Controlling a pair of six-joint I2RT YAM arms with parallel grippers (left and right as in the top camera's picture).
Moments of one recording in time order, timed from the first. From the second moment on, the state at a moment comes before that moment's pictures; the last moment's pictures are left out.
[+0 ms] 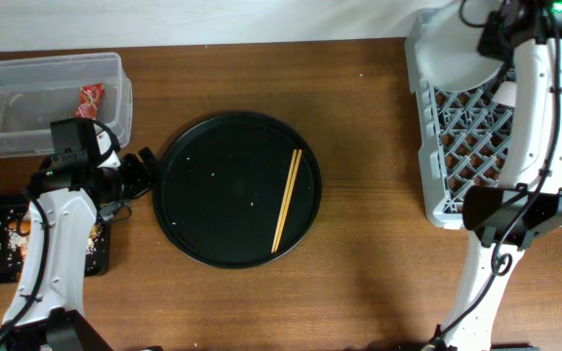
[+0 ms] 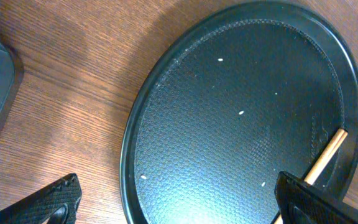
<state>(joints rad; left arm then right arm) 0.21 1.52 1.14 -0.80 0.24 -0.36 -0.16 2.34 2.78 -1.42 0.36 0.18</state>
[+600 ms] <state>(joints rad) 0.21 1.52 1.14 -0.80 0.24 -0.36 -0.18 2.34 2.69 -1.25 0.69 0.18</state>
